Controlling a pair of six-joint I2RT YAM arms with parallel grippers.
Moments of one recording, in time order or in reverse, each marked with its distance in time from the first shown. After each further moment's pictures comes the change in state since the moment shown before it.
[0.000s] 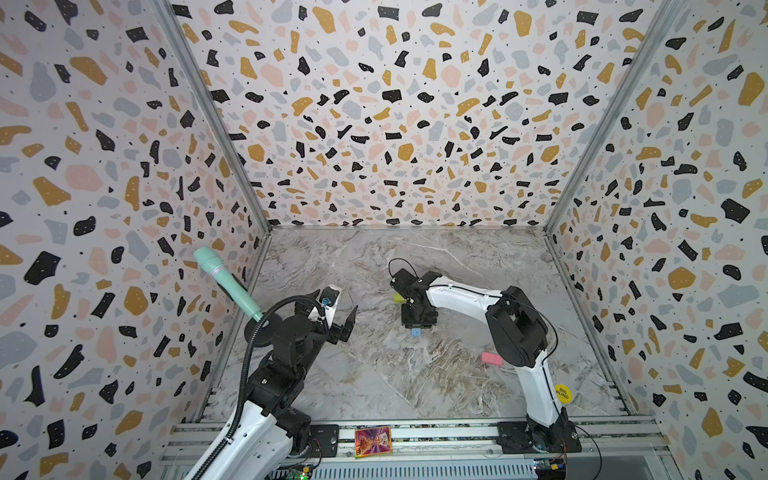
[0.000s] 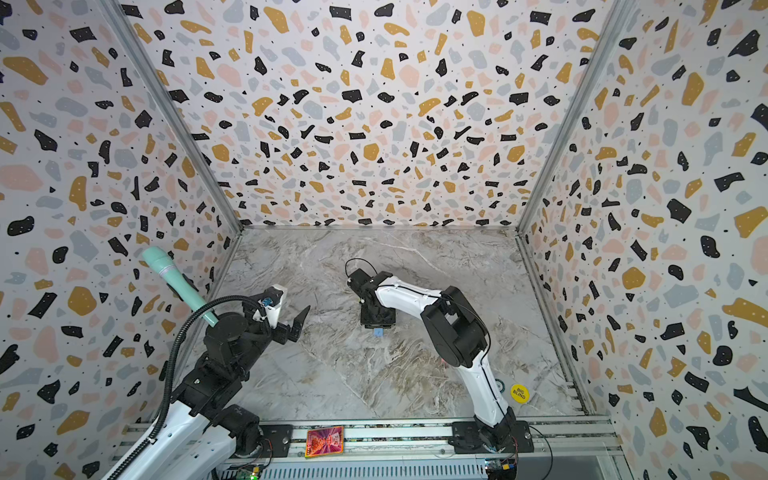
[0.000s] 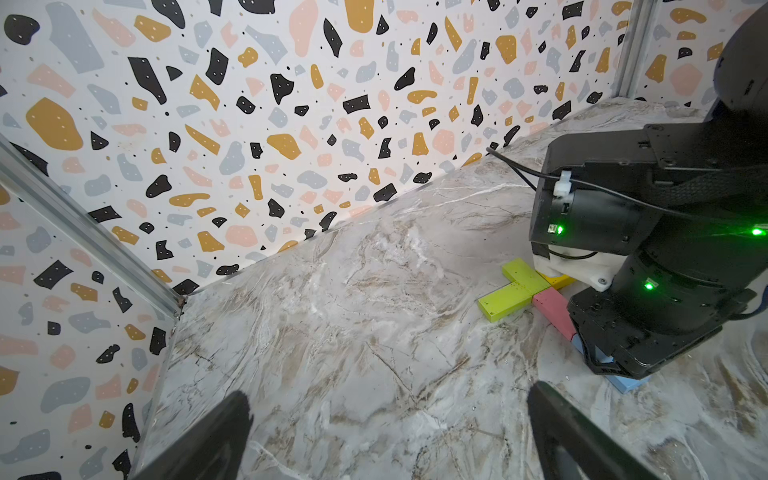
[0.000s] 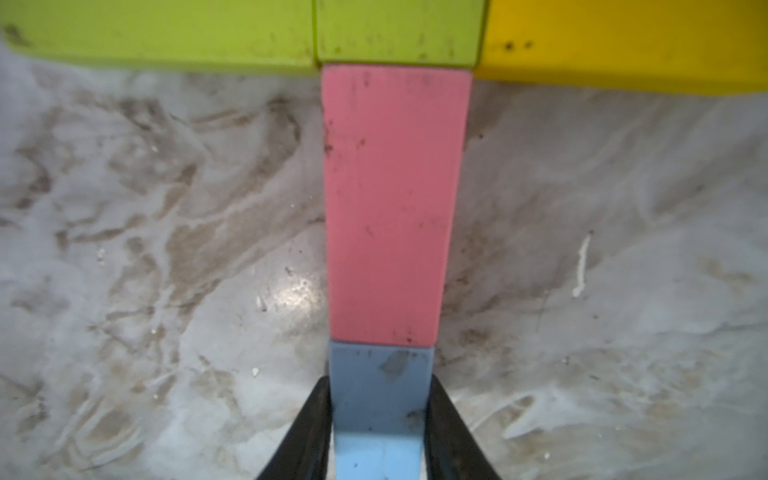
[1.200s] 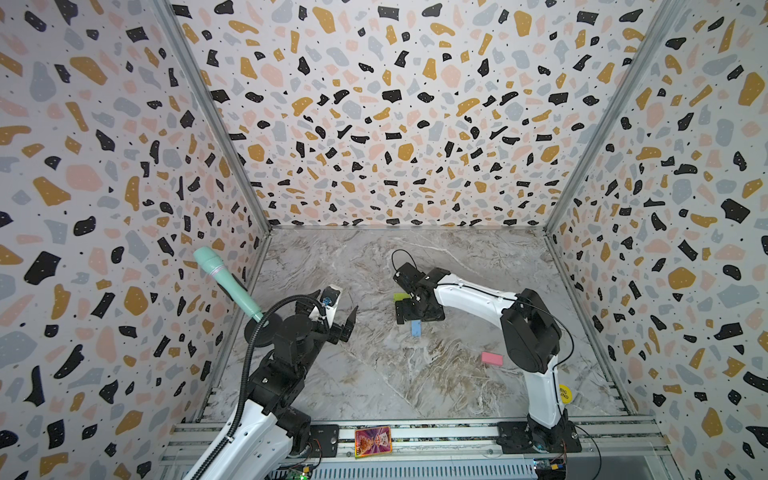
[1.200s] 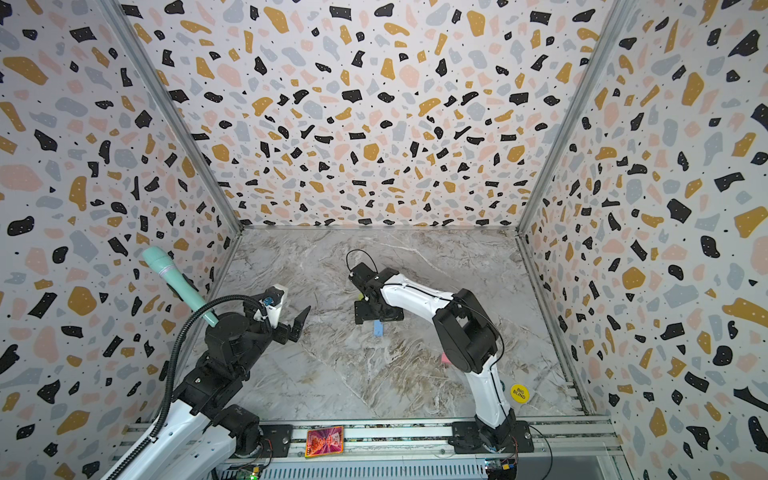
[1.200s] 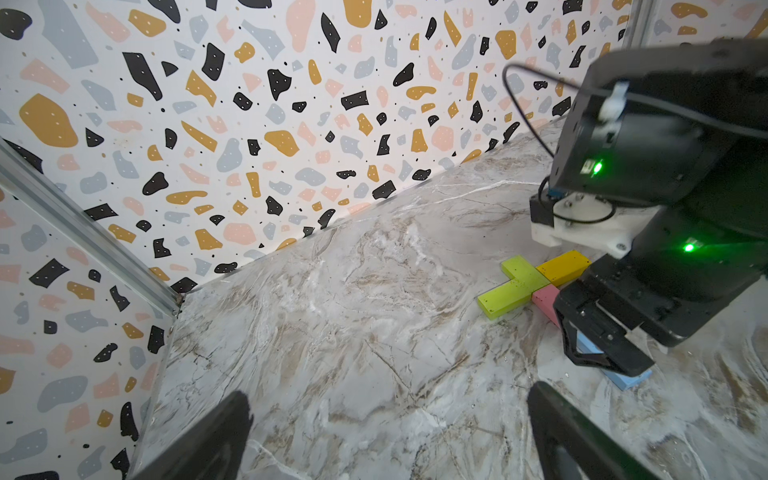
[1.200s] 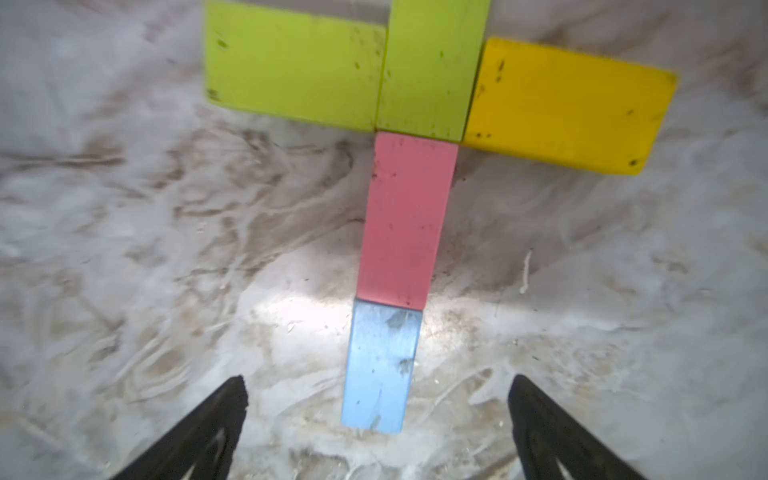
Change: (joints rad) left arm 0.000 0.009 0.000 0.000 0.001 0.000; right arm 0.006 -0.144 -0.030 0.024 0.034 -0.129
